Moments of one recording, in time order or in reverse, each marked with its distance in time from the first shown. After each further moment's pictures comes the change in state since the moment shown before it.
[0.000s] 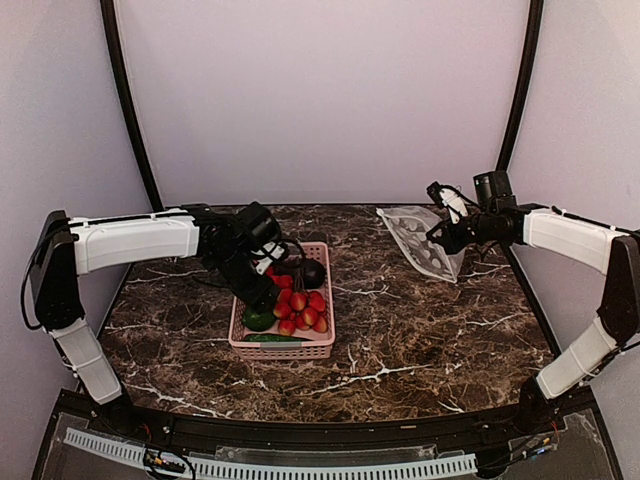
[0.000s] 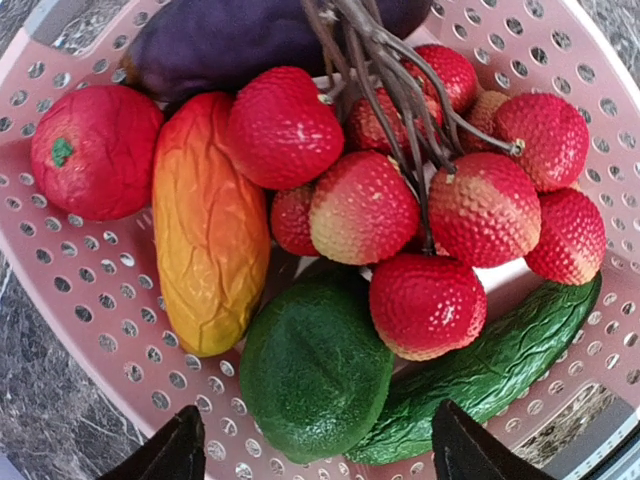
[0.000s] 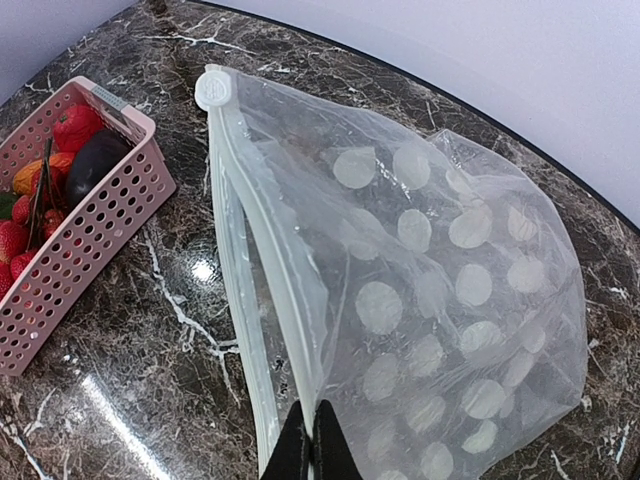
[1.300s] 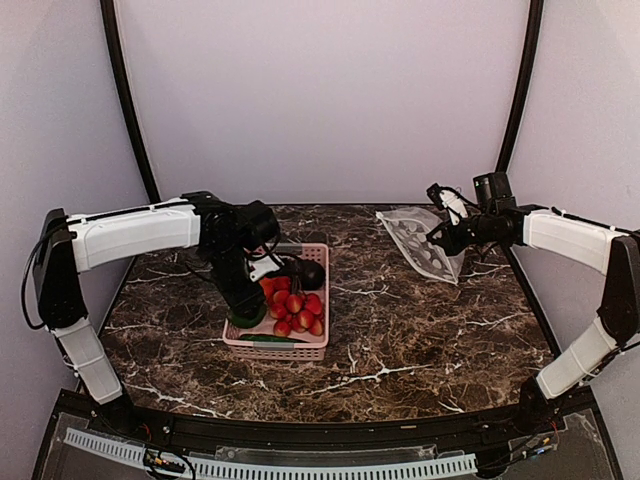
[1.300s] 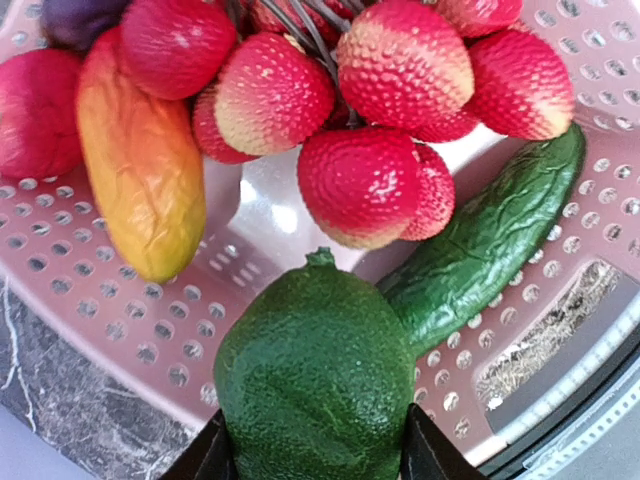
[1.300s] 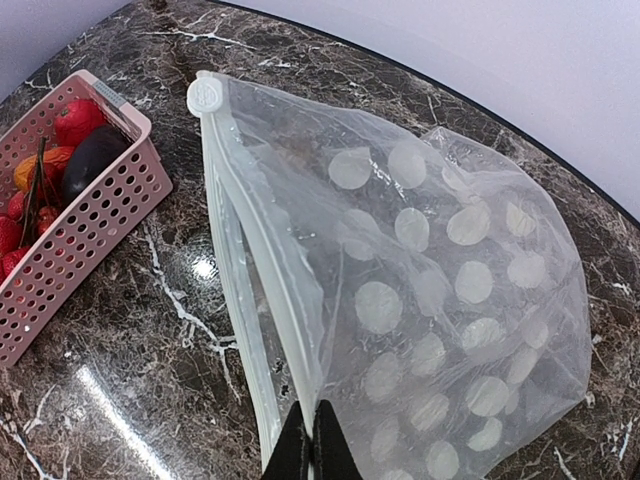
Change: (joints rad) left arm -0.002 0.040 0.098 -0.262 0.042 0.232; right arm 0.000 -0.001 -0.008 -0.001 0.000 -0.001
